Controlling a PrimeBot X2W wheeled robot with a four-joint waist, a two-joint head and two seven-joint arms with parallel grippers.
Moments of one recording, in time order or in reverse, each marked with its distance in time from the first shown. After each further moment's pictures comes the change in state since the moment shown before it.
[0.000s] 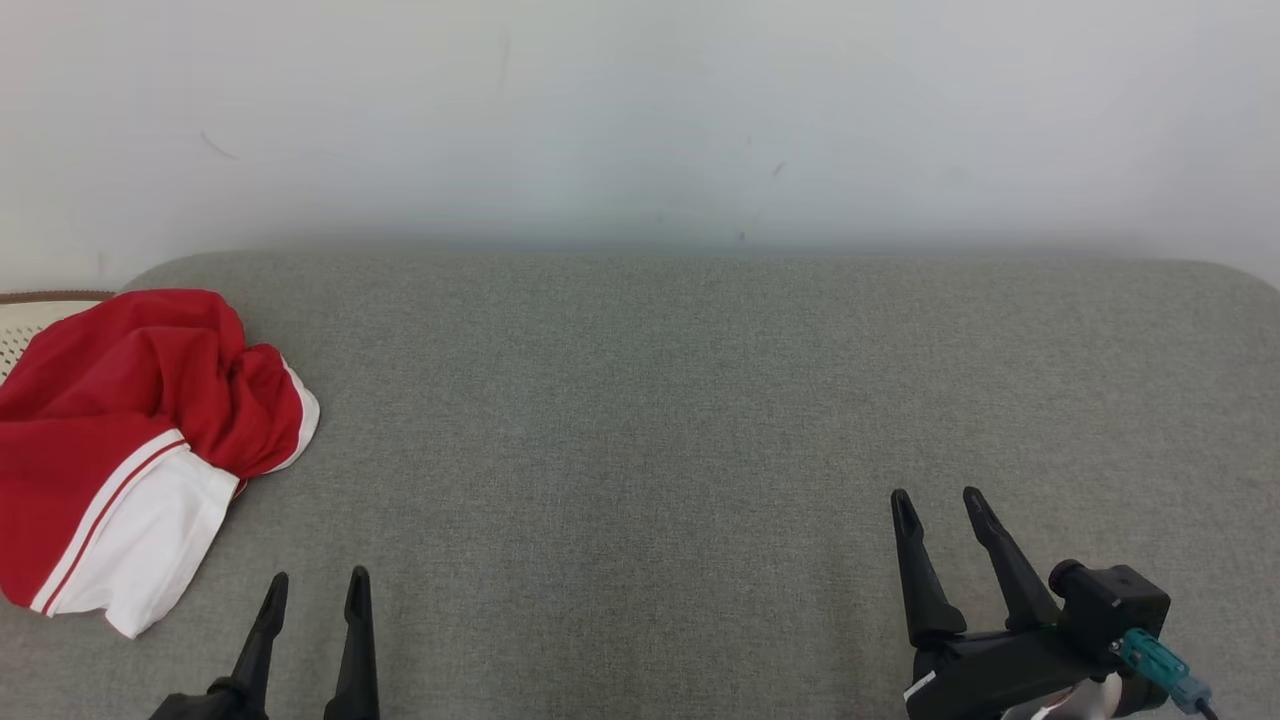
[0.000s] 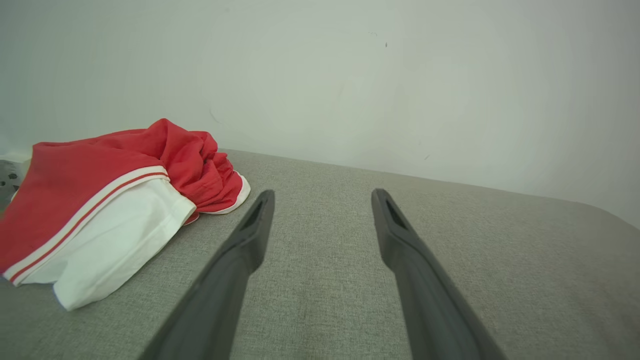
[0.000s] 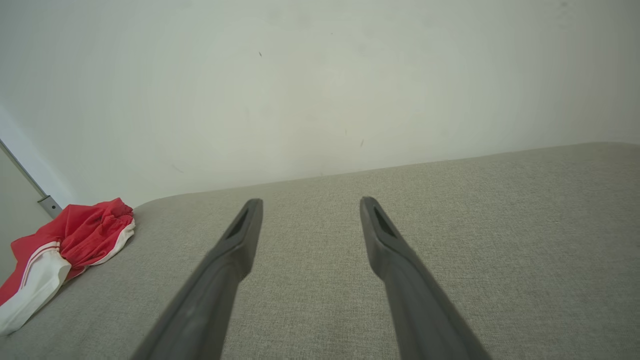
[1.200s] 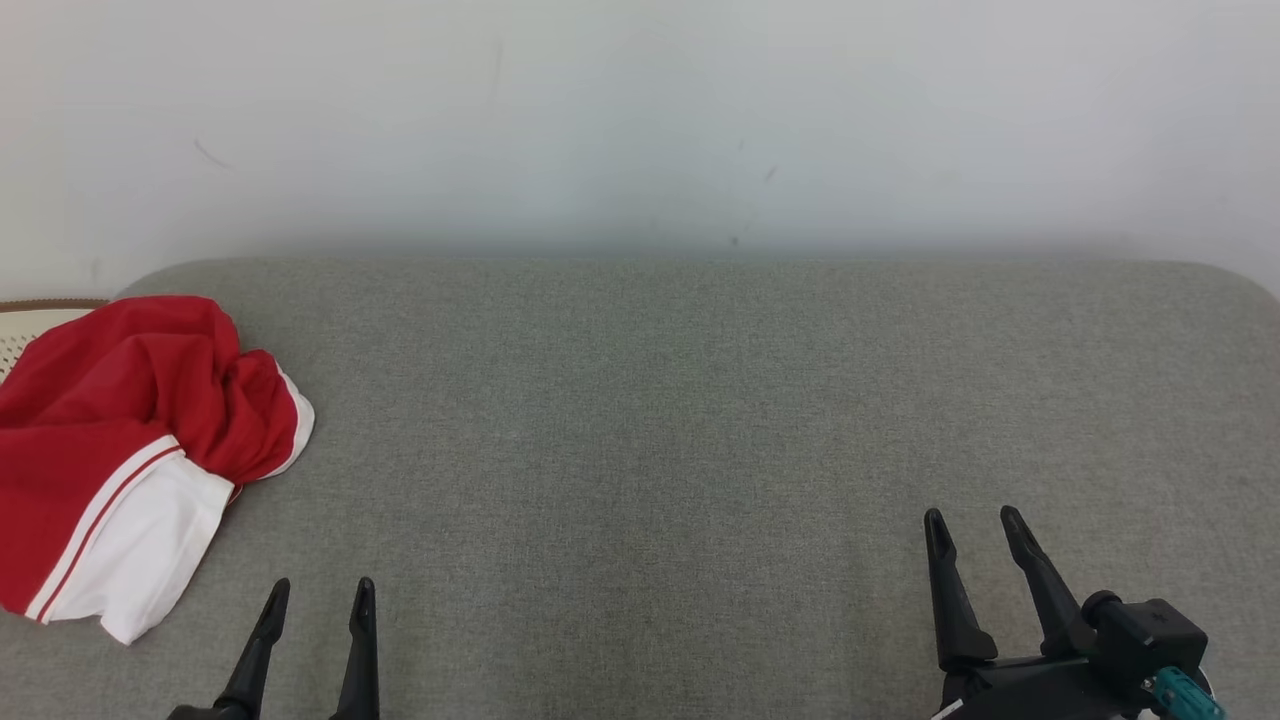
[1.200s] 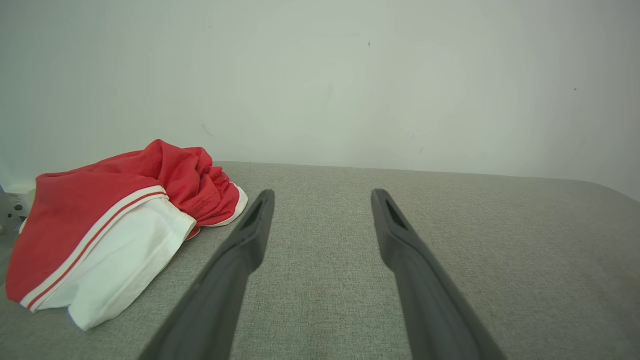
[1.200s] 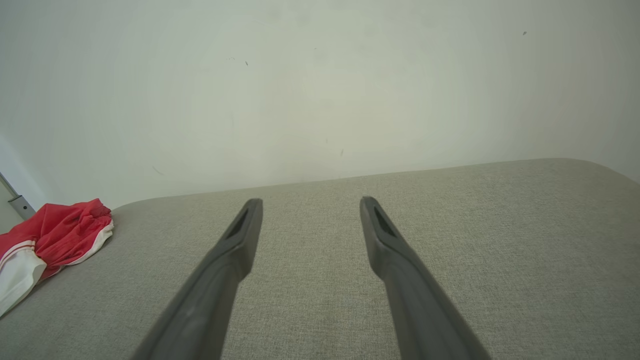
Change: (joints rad) left arm 0.054 0.022 -0.003 -0.091 0.085 0.010 0.033; right arm 0.085 0.007 -0.040 -0.096 -0.072 0.000 -0.007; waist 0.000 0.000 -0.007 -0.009
